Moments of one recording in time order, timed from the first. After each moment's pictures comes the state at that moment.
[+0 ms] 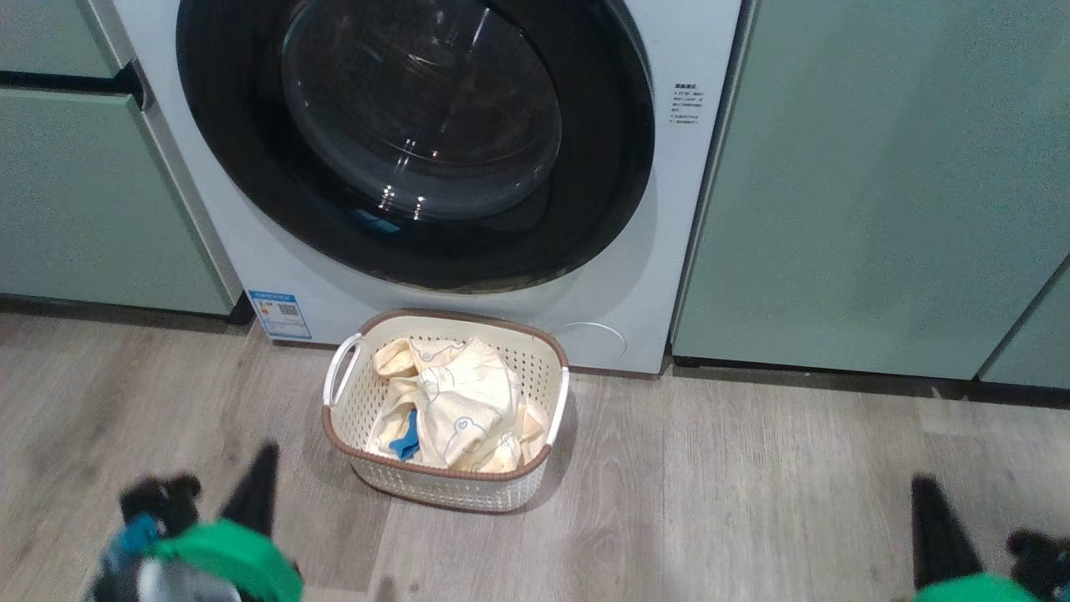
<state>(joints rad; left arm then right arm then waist) -0.05 0.21 -0.01 0.45 -0.42 -0.13 -0.26 0.04 -0.04 0.00 0.34 0.31 0.13 -0.25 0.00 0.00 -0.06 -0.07</state>
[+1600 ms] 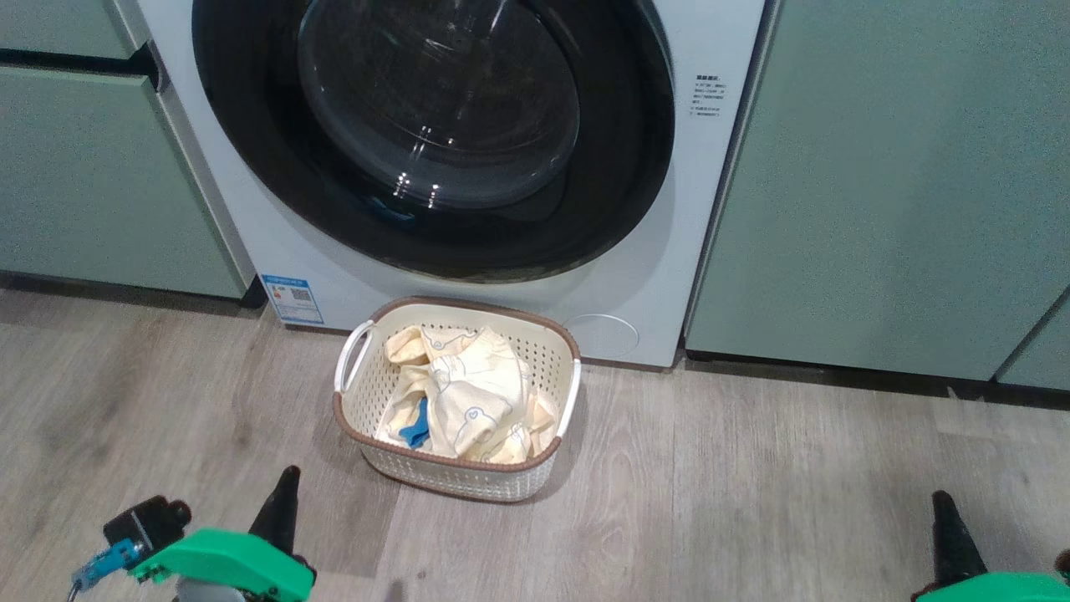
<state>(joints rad) 0.00 0.14 0.01 0.42 -0.84 -0.13 -0.12 0.05 -0.03 -0.04 0.35 0.77 0.13 -0.12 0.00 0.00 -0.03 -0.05</state>
